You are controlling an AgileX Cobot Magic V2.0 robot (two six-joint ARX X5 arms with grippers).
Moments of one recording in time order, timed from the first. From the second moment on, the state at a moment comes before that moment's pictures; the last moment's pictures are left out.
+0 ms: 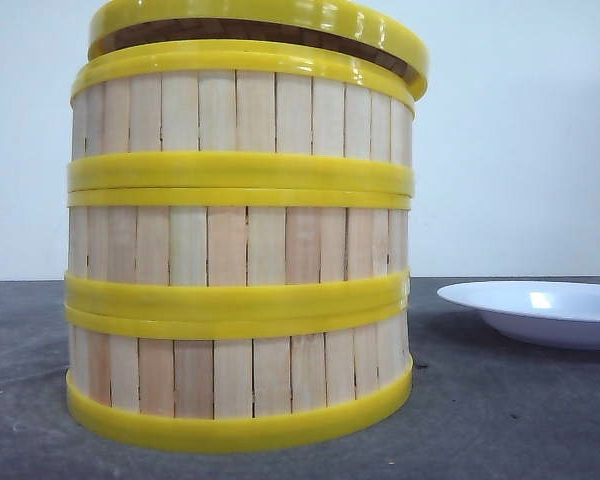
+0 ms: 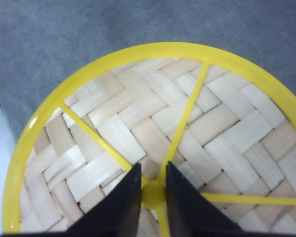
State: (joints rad) left arm -0.23 1.02 1.29 -1.11 -0.11 -0.07; right arm 0.74 1.65 1.77 -1.00 -0.29 -0.09
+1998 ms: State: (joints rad) left arm -0.21 0.87 1.25 -1.13 -0.11 -0.02; right arm 0.54 1.28 1.75 -1.09 -0.05 -0.10
